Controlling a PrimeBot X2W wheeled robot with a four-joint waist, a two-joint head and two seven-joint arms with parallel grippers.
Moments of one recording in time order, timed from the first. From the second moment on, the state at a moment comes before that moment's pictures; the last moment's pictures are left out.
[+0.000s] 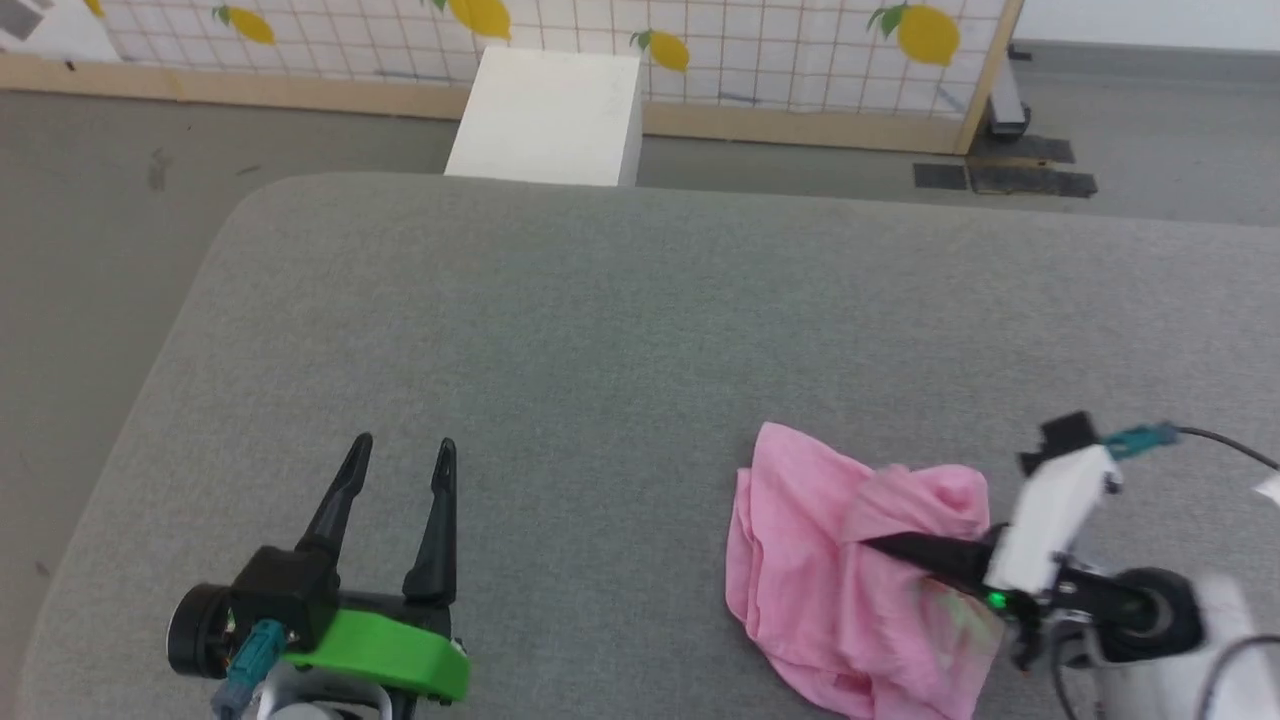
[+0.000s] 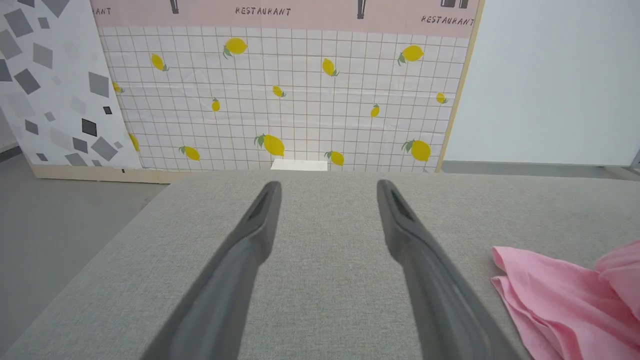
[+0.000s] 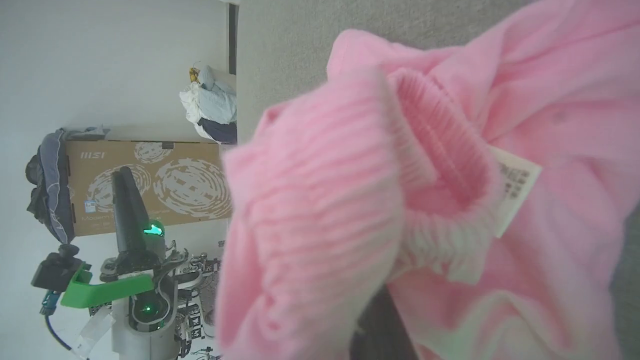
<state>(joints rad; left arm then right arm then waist) 0.00 0.34 -0.35 -0.10 -0.40 0.17 -0.25 -0.25 -0.06 -0.16 0.33 0.99 0.13 1.06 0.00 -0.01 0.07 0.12</state>
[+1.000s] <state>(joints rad) -0.05 0.29 -0.34 -0.03 -0.39 0.12 -0.25 -0.38 -0.21 0.44 0.21 0.57 0.13 0.46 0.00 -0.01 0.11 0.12</state>
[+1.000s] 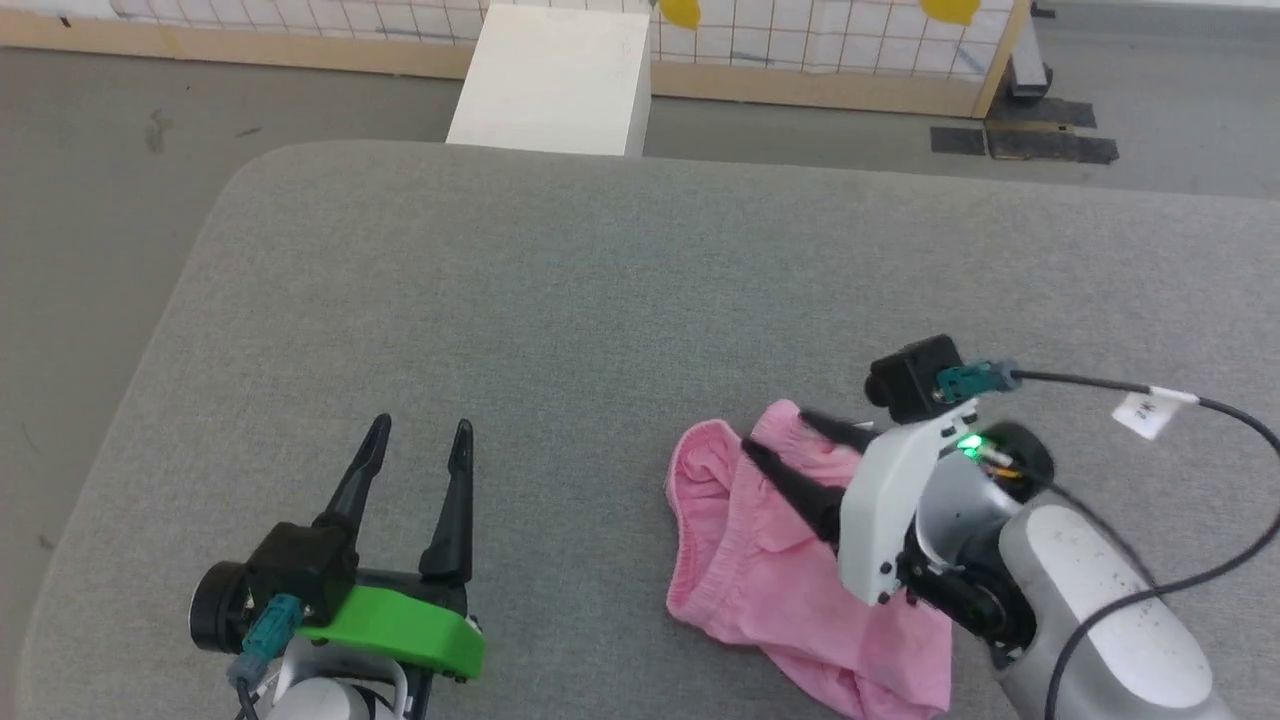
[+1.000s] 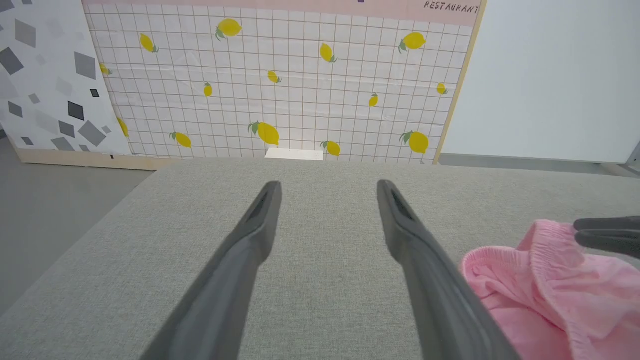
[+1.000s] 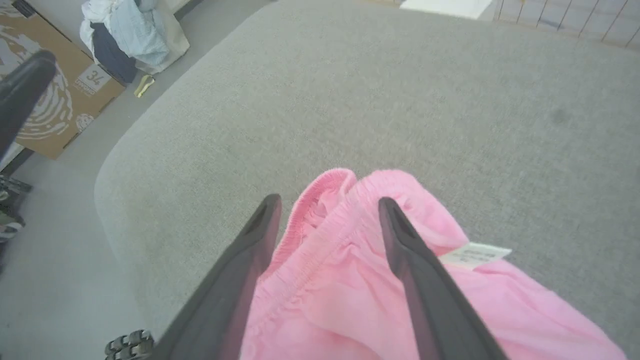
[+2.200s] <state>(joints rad) 0.01 0.29 -0.28 0.03 -0.36 0.12 -0.26 0.18 -0.10 -0.09 -0.22 0.18 0.13 0.05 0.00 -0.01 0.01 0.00</state>
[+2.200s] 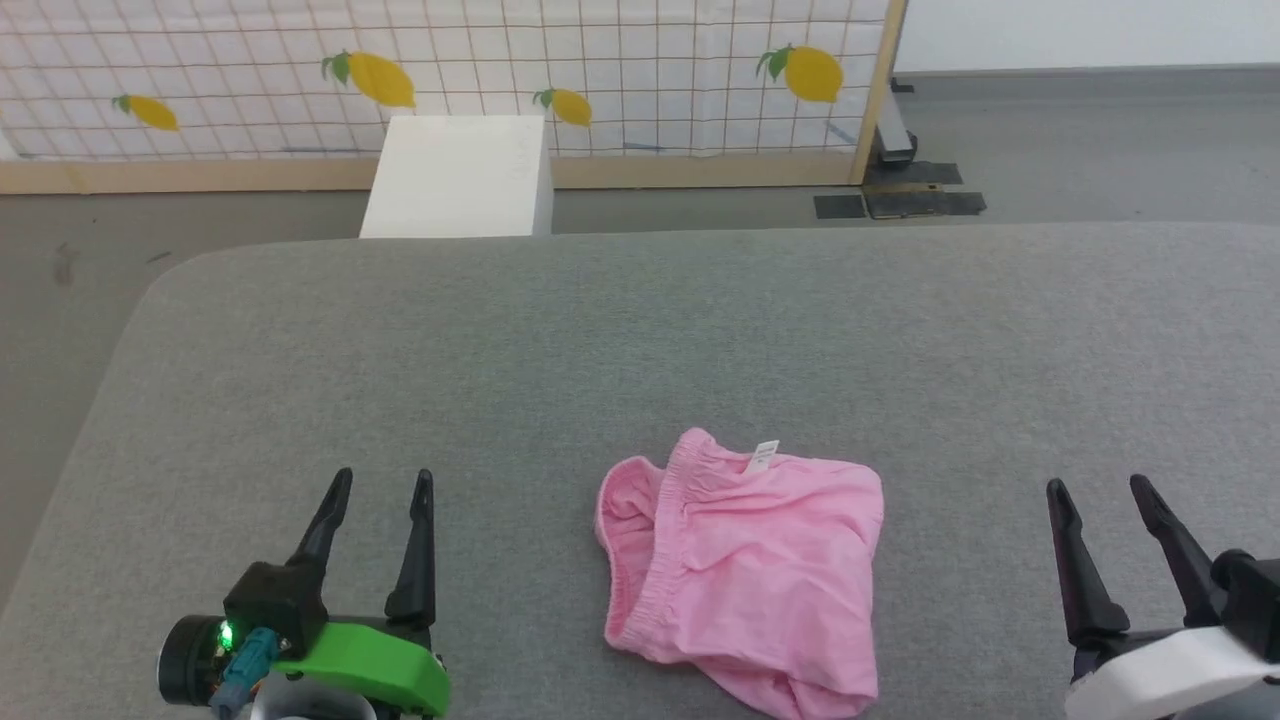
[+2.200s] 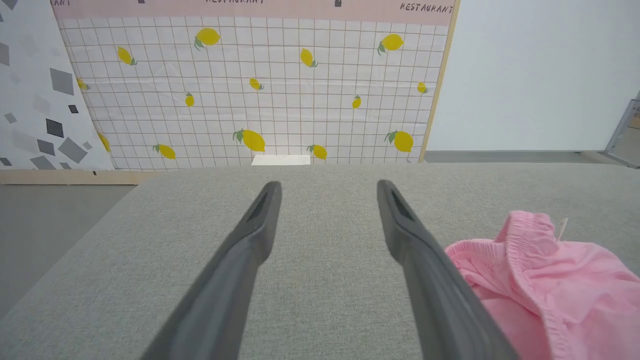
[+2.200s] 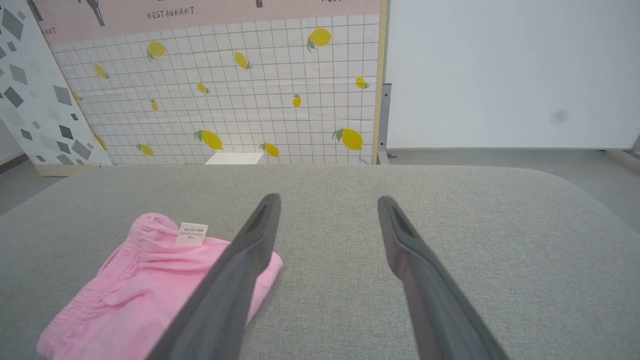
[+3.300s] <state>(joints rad) -0.02 0.25 -0.24 0.00 -0.33 0.10 -0.26 0.00 -0.12 -0.30 0.18 0.96 0.13 0.89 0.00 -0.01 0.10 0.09</state>
